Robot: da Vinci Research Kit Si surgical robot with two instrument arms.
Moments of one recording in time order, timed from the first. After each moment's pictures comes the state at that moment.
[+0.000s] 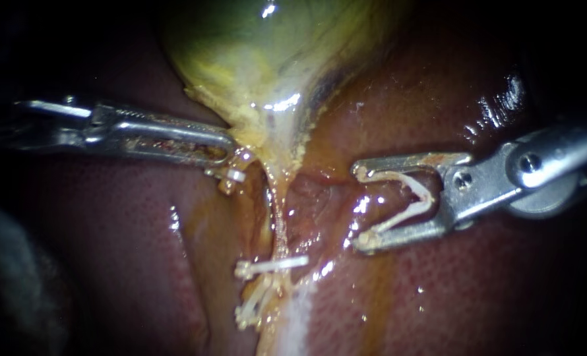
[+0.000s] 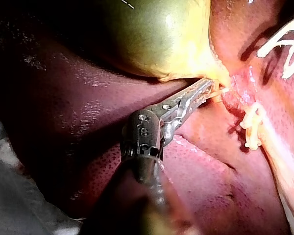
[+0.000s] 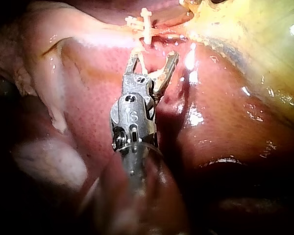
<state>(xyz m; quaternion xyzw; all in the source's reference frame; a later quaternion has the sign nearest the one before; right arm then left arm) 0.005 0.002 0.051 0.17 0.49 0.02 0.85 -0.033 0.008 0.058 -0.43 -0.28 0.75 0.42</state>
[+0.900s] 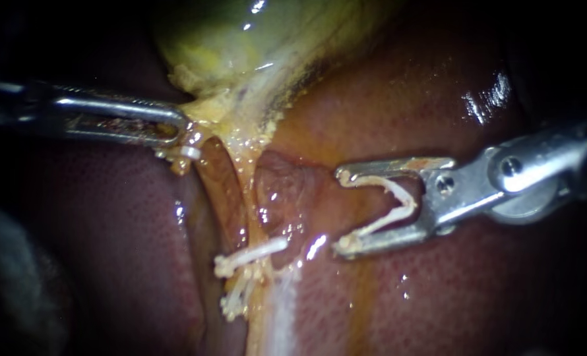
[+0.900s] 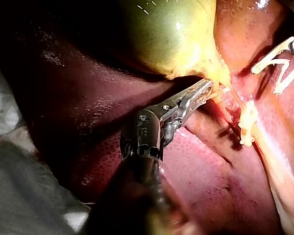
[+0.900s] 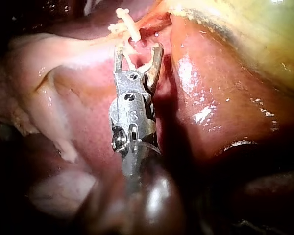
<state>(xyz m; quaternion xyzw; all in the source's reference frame) 0.010 0.001 0.051 0.25 0.49 0.11 0.83 -0.028 0.009 0.051 -0.43 -0.28 0.74 0.43</state>
